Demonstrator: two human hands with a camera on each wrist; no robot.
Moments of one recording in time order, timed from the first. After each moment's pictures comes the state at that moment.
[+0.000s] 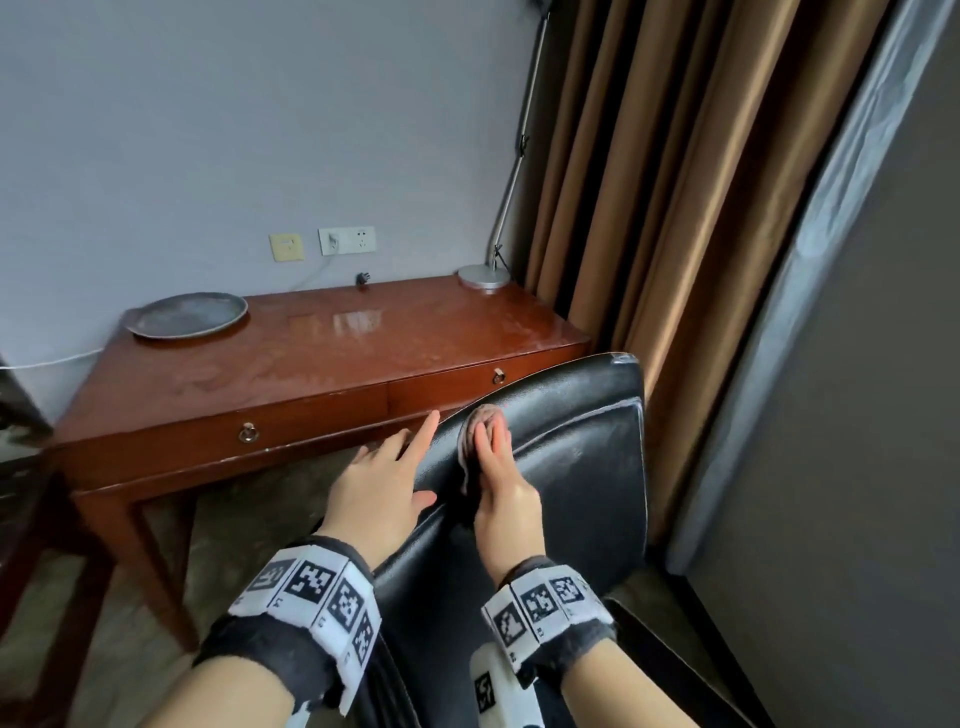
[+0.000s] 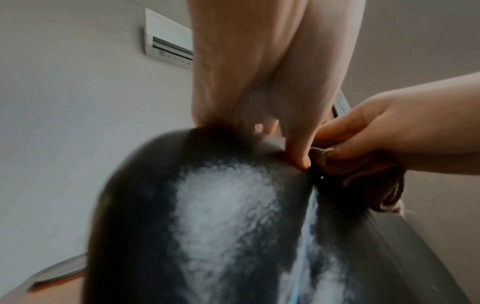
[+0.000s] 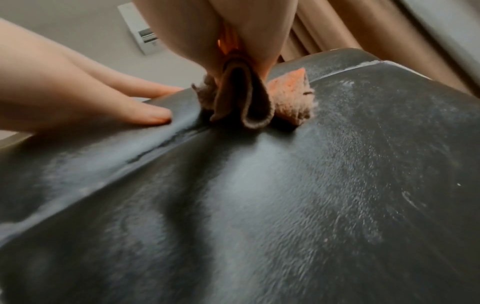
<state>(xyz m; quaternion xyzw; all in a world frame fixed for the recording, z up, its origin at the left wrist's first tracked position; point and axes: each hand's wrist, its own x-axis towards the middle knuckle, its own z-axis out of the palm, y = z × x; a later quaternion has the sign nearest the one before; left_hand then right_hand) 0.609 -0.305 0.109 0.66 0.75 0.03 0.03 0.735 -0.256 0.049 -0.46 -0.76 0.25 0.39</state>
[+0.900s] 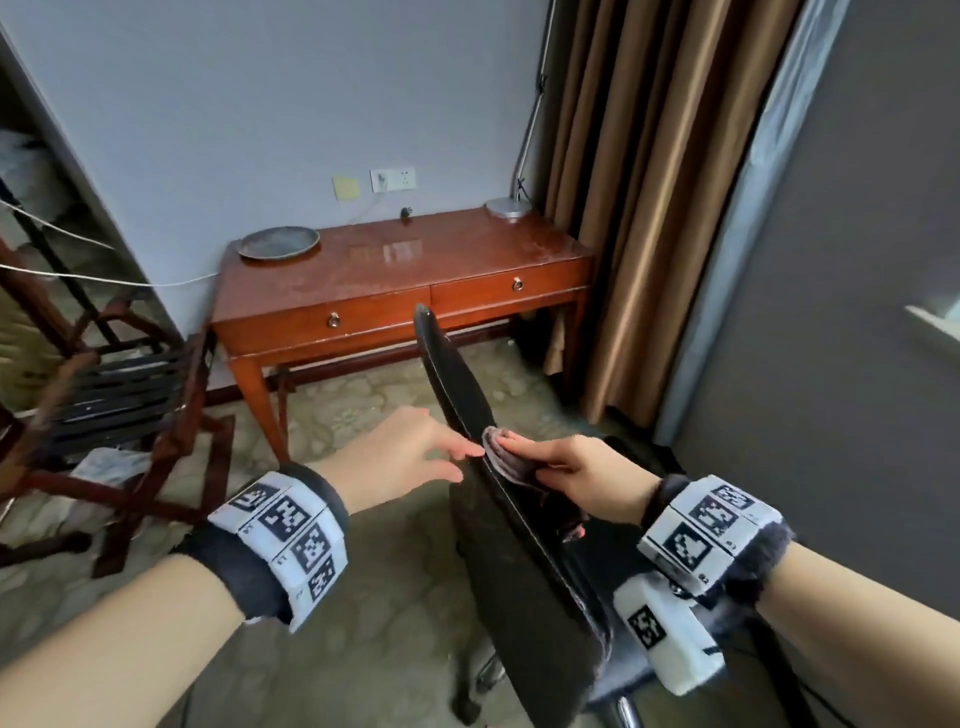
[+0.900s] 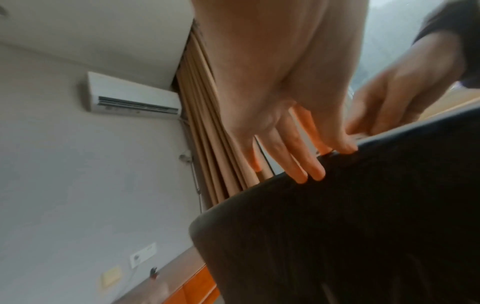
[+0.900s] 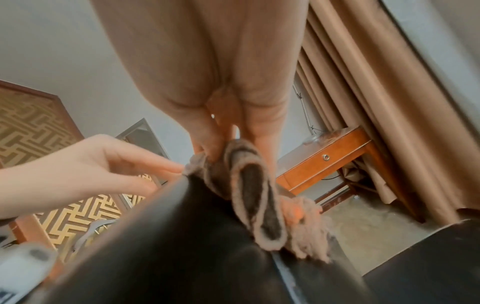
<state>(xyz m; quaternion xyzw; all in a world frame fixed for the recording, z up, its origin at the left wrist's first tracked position) 0.697 -0.628 0.167 0.75 0.63 0.07 0.15 0.910 -0.555 0.133 -0.30 -0.89 0.34 0.10</state>
